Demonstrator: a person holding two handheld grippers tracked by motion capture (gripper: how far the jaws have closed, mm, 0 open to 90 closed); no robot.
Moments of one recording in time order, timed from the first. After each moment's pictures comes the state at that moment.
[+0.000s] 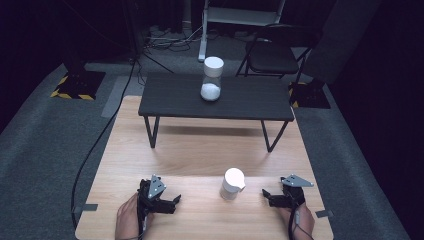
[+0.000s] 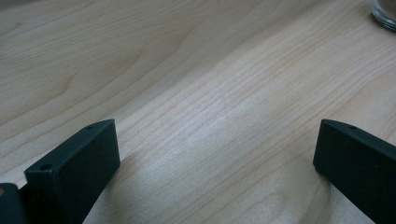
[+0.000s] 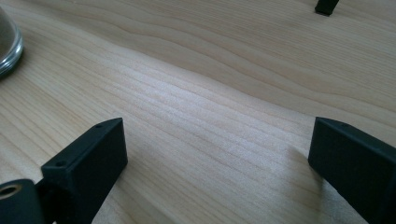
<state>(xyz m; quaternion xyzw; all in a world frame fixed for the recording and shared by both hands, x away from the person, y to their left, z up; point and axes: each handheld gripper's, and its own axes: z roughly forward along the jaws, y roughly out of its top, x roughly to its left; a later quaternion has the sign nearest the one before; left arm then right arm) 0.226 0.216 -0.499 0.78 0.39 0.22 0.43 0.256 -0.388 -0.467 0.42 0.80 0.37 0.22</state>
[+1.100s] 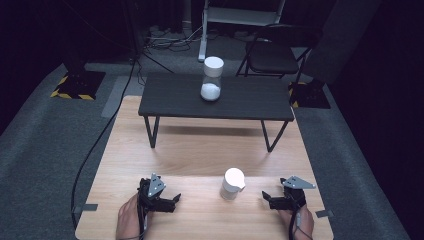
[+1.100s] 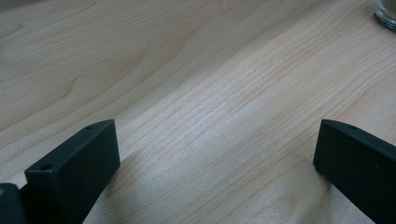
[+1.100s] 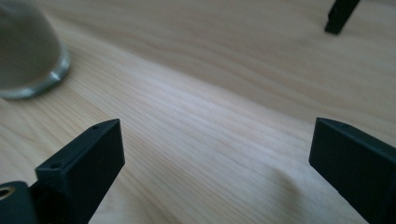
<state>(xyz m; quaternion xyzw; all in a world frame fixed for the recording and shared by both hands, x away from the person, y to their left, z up) 0.231 0.220 -0.499 0.78 0.39 0.22 0.43 0.243 -0.392 -0.461 0.41 0.79 0.40 0.21</state>
